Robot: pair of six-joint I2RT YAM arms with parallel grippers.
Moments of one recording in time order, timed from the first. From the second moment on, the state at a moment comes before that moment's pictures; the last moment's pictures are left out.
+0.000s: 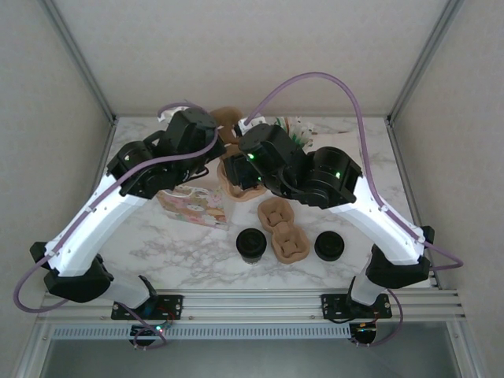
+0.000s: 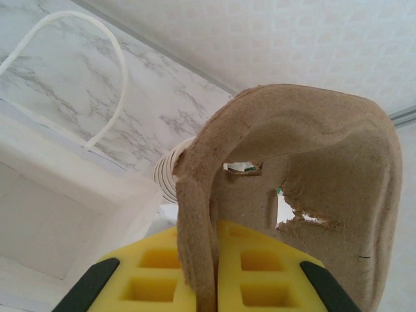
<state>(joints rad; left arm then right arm) -0.90 1.45 1.96 -1.15 -0.52 -1.07 1.20 1.66 2.28 -1.27 0.43 0.49</state>
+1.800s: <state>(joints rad) -0.91 1.54 2.03 -1.21 -0.51 -1.07 1.20 1.58 2.00 -1.10 0.61 0.38</state>
